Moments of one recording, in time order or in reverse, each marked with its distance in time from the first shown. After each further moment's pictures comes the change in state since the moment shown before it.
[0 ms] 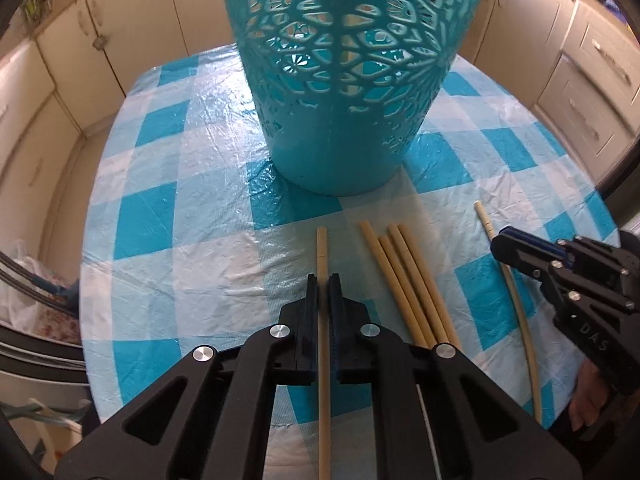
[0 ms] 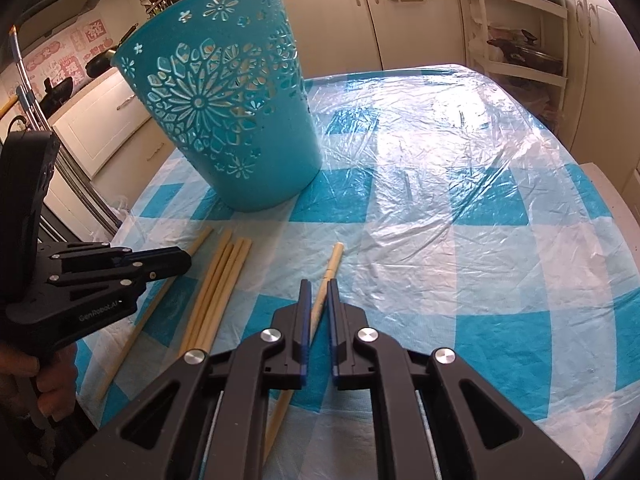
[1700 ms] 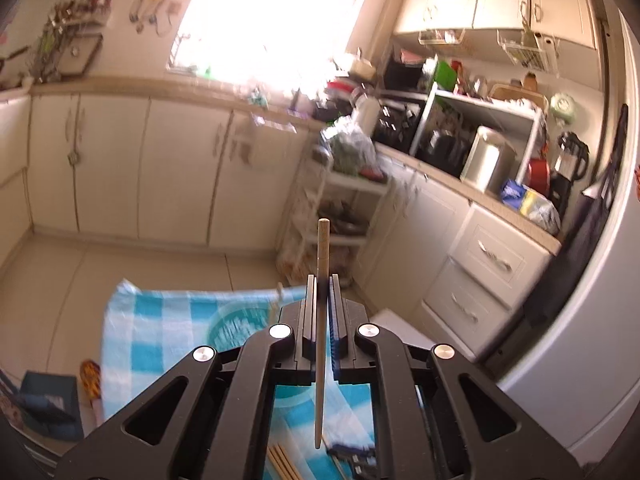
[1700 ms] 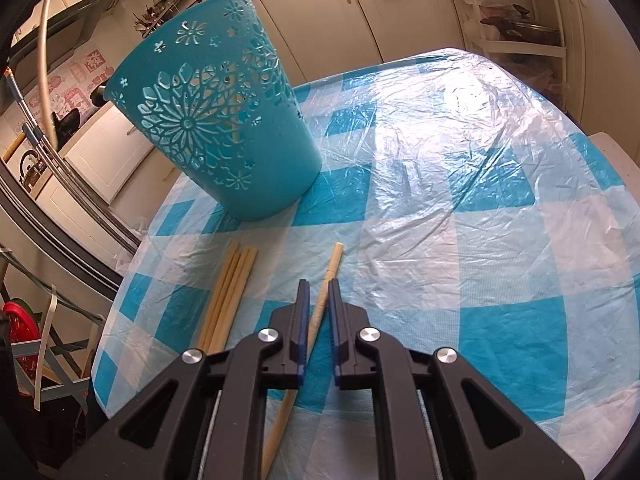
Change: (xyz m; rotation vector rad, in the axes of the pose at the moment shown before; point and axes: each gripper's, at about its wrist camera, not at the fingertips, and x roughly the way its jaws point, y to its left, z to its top) left arm -0.224 0.041 0.103 -0.133 -0.667 -0.363; right arm -0.001 -0.014 0.001 0.074 -0.004 0.088
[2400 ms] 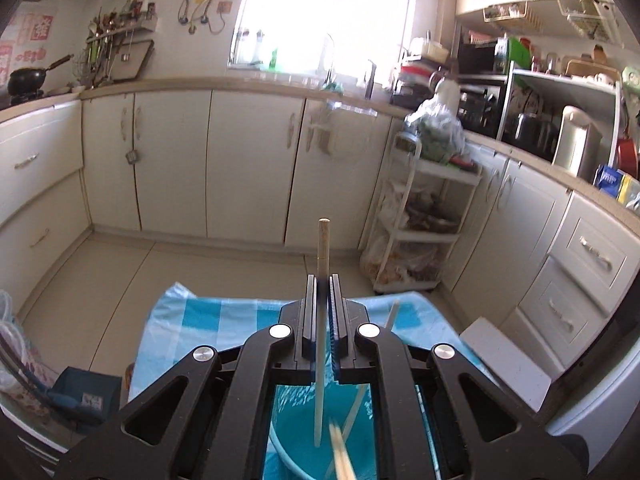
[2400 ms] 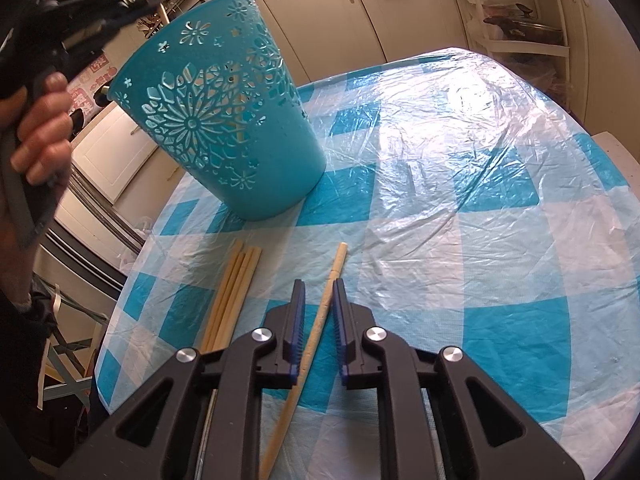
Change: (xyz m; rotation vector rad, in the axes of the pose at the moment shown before) left arm 0.114 0.046 -0.028 0.011 0.044 0.305; right arm -0.001 0.001 -0.001 0.002 0.000 0.014
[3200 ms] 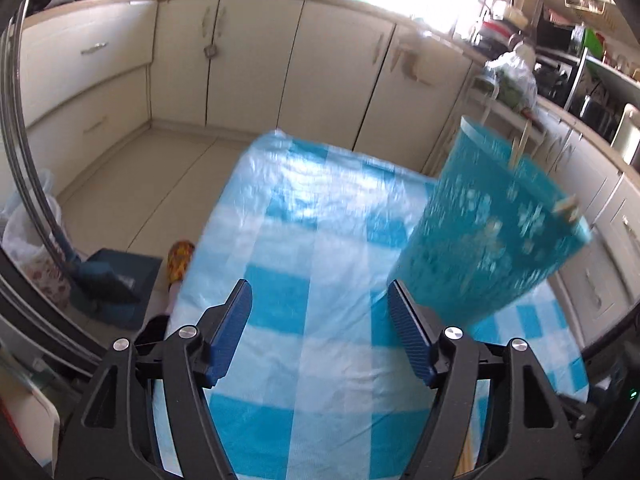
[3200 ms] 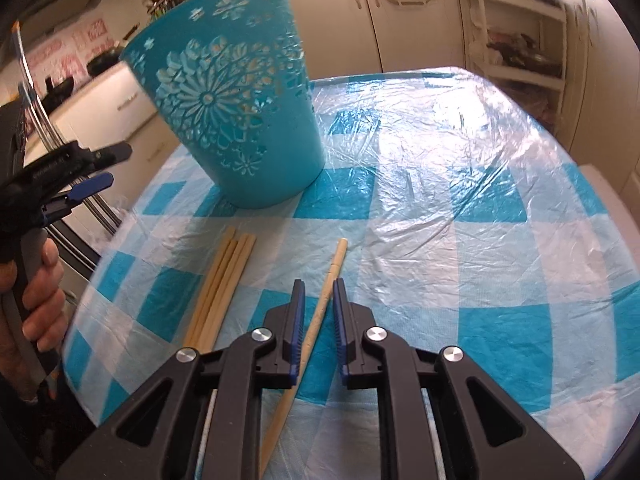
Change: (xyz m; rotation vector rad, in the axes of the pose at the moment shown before) left arm -0.027 0.091 -0.153 -0.187 0.243 0.155; right arm 0.002 0.032 -0.008 -0.164 0.001 -0.170
